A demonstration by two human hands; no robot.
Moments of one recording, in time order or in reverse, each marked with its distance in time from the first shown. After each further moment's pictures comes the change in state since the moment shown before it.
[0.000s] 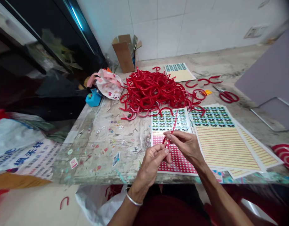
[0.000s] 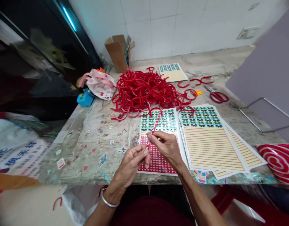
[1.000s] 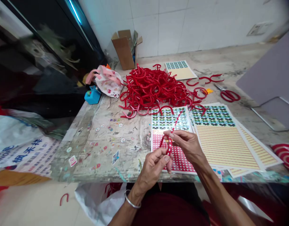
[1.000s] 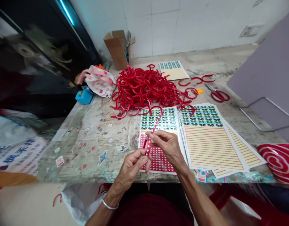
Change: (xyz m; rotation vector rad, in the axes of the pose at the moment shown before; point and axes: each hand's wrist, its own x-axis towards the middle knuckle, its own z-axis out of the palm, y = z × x) left_hand -0.012 -0.018 -0.011 0.127 -0.088 0.134; right_hand -0.004 0.006 0.001 0.371 -0.002 0.277
